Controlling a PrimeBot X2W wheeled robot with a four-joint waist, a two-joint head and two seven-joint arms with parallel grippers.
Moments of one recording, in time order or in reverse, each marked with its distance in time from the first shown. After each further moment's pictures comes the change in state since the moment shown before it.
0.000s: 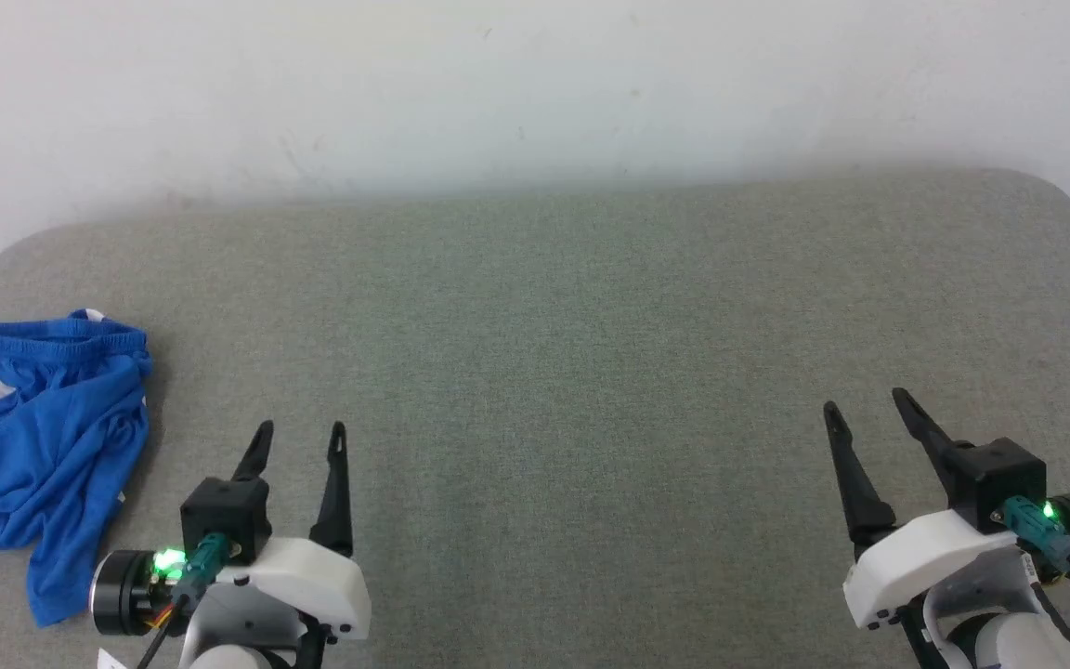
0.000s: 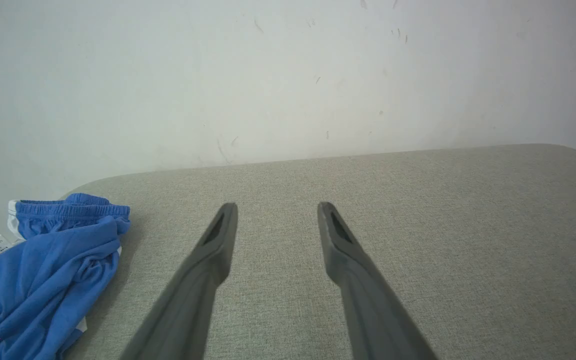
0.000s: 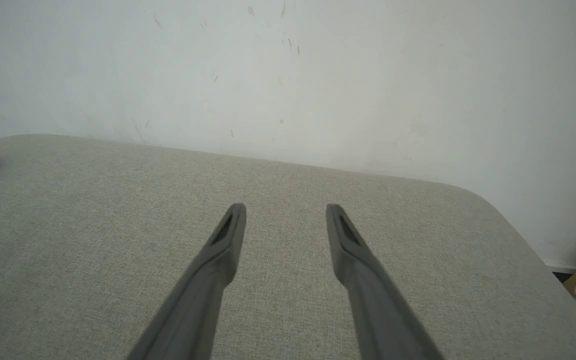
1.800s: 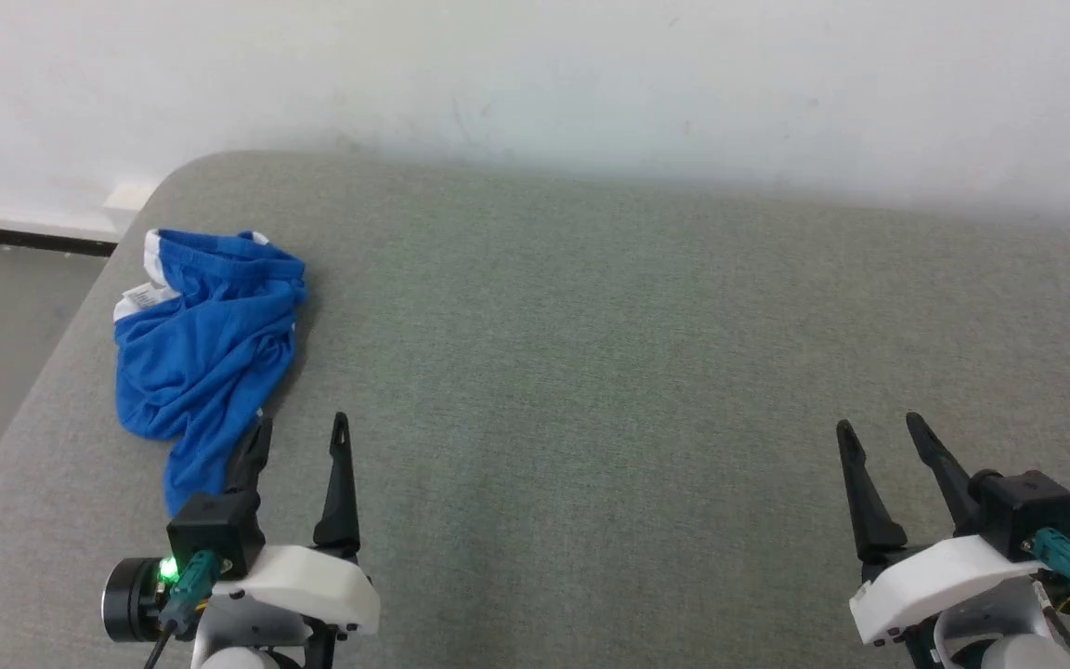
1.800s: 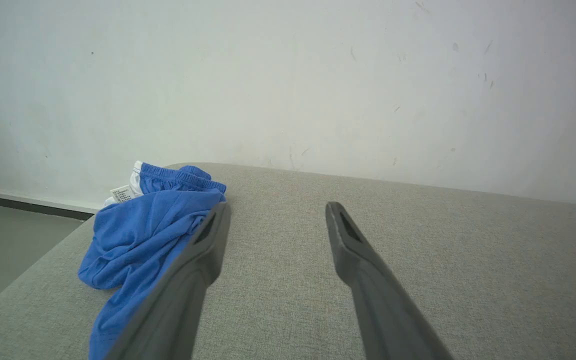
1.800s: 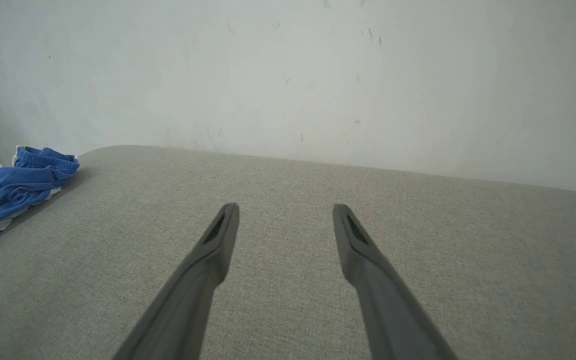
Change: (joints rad) left arm 0.000 0.000 -0.029 0.019 -0.090 0.038 -0.106; right arm 0.022 0.000 -0.020 0.078 0.117 0.000 -0.106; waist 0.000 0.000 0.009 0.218
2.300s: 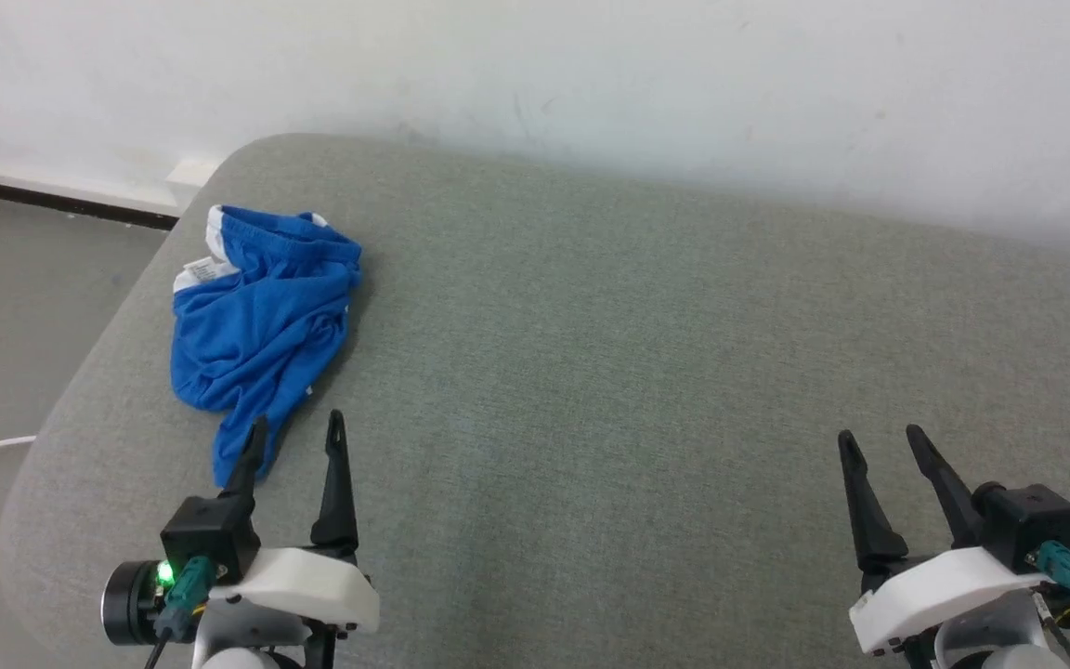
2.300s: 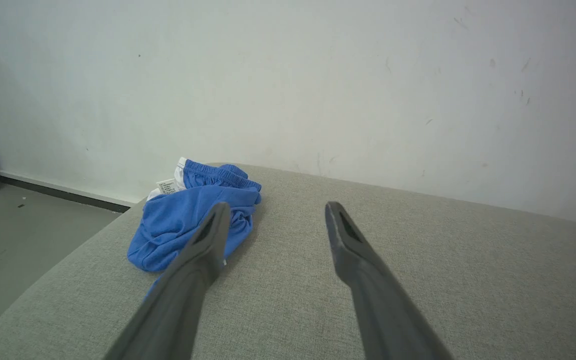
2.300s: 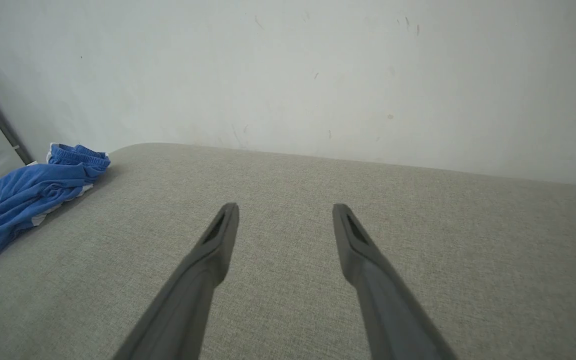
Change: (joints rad) left arm 0.000 0.000 -0.003 0.005 -0.021 0.014 -0.030; right arm 0.010 0.000 -0.001 0.026 0.036 0.000 -0.029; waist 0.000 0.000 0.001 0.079
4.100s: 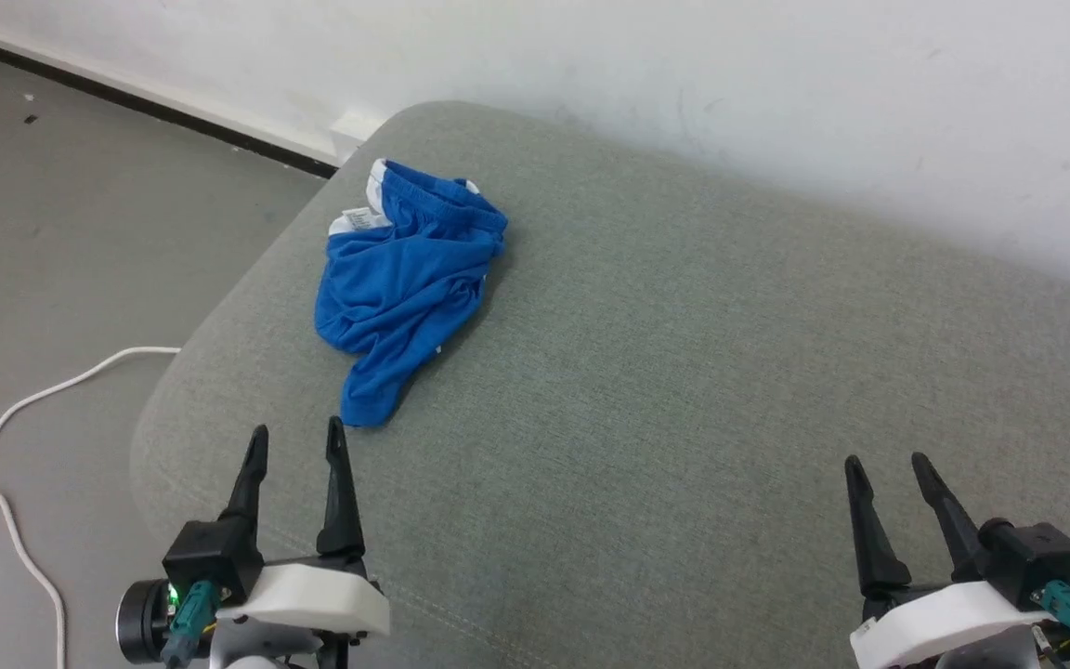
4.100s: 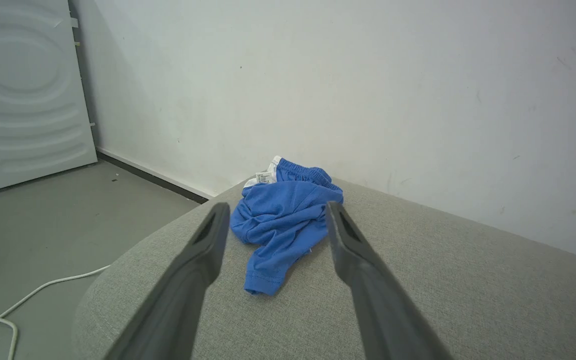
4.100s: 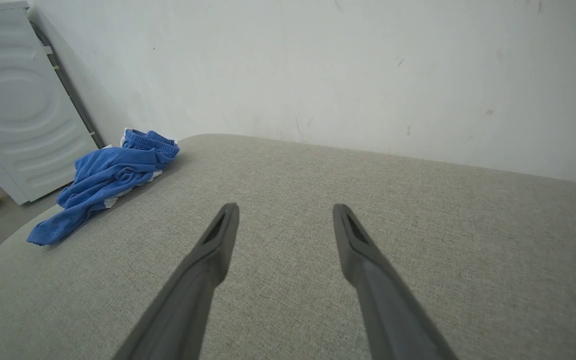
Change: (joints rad) left arm 0.002 0.000 -0.035 0.051 -0.068 0.054 -0.112; right arm 0.028 0.001 -0.001 0.070 0.025 0.000 -0.113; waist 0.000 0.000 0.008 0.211
